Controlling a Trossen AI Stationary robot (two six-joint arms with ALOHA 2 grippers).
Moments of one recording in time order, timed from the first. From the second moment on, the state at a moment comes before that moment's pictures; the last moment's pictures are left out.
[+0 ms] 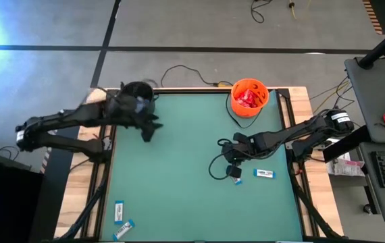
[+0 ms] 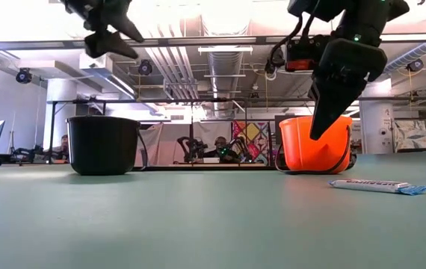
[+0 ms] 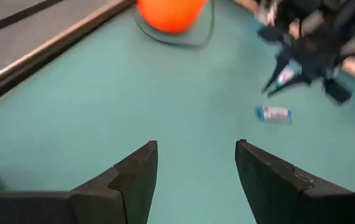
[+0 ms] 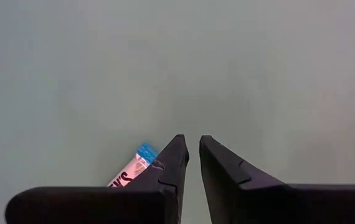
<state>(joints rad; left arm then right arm) 0.23 0.99 0.99 -0.64 -0.04 -0.40 0.16 1.50 0.92 -0.57 0.15 0.38</state>
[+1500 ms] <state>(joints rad) -0.14 1.49 0.59 -0.08 -0.13 -0.84 0.21 1.46 0.84 -0.58 -0.06 0.22</state>
